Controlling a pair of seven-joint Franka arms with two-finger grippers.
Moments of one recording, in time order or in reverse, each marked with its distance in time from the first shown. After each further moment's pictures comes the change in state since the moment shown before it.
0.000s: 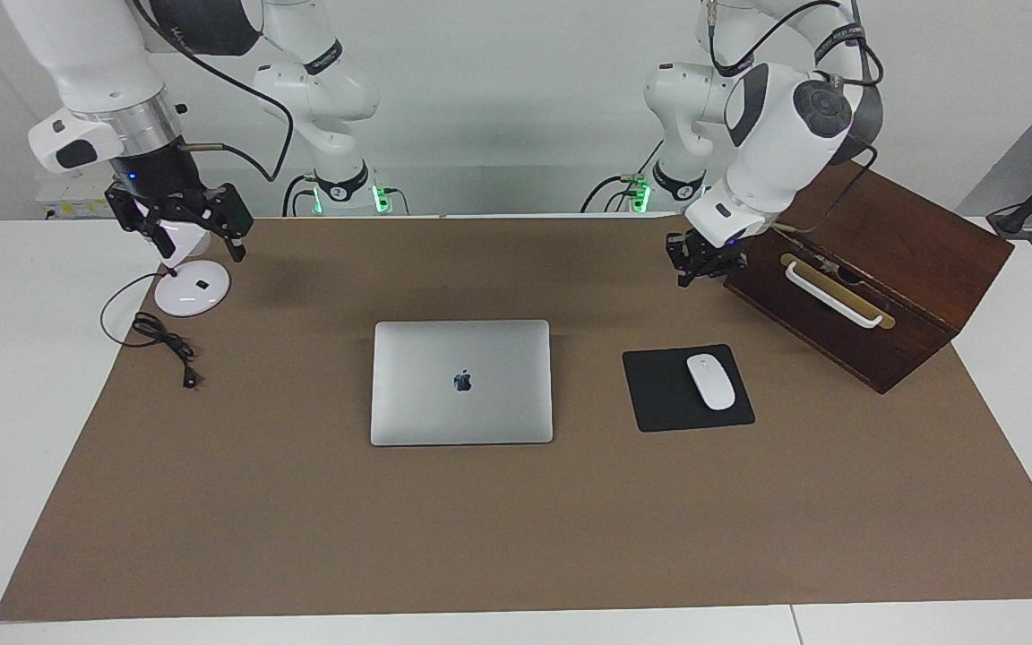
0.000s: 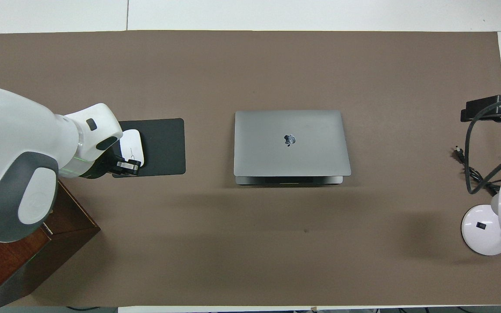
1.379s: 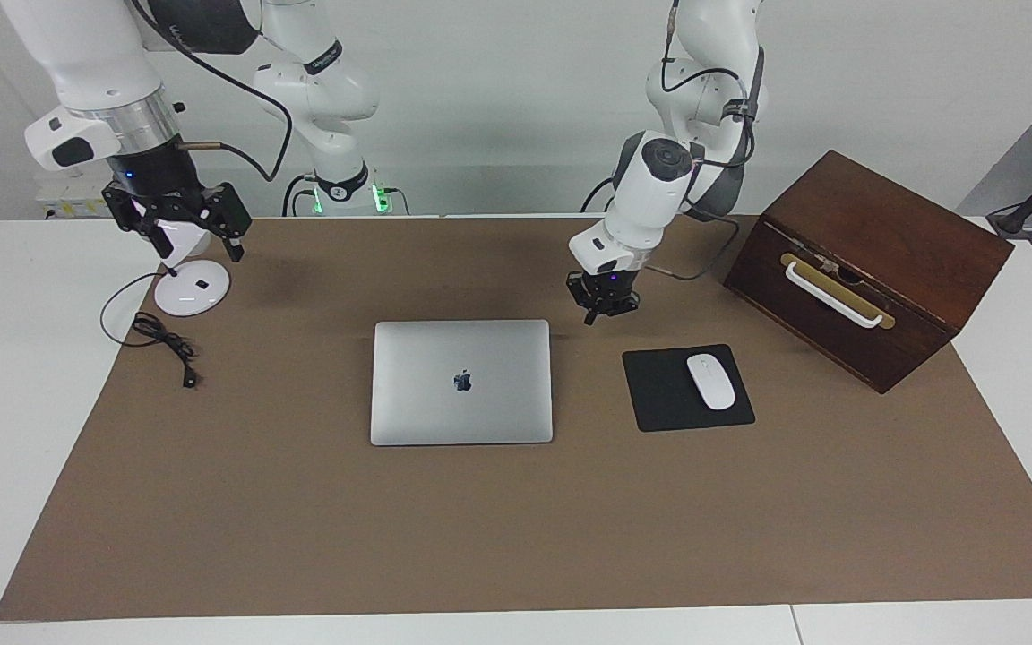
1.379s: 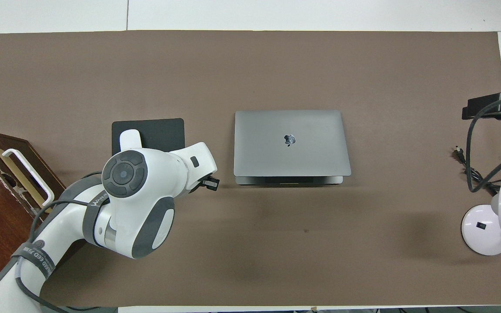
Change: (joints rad) left arm -0.268 0.147 -0.014 -0.204 -0.080 0.485 -0.059; right arm 0.000 0.002 -0.001 0.010 0.000 0.003 0.000
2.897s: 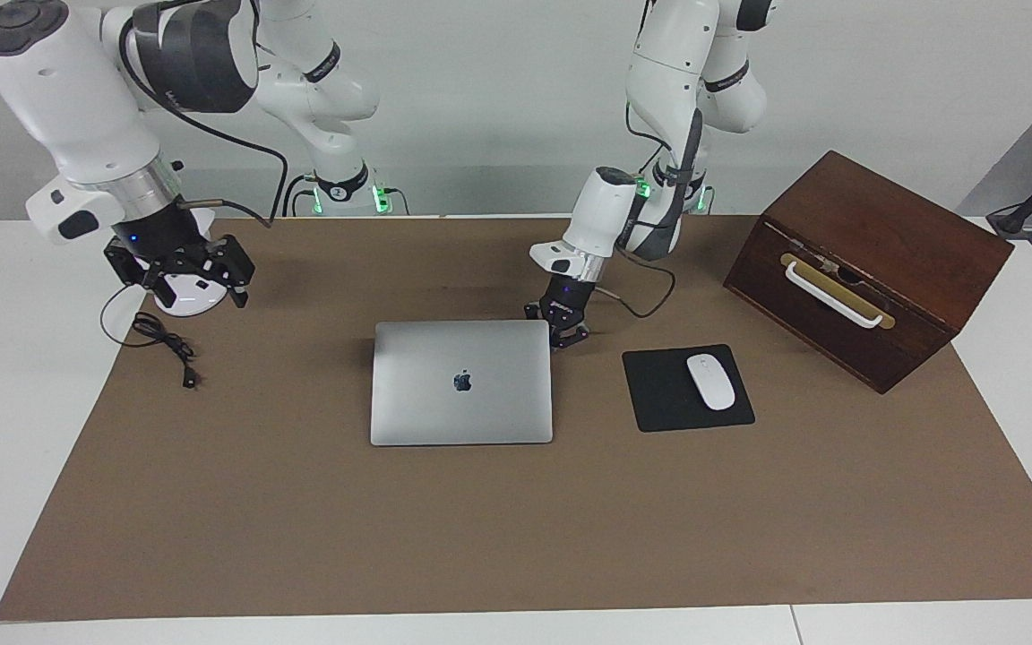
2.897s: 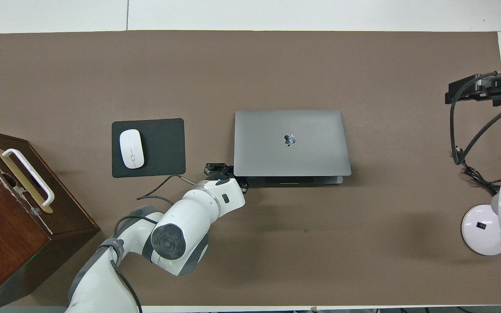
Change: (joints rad) left arm -0.151 0.230 -0.014 -0.221 0.070 0.973 0.002; right arm 0.009 0.155 -0.003 0.102 0.000 0.000 -0.029
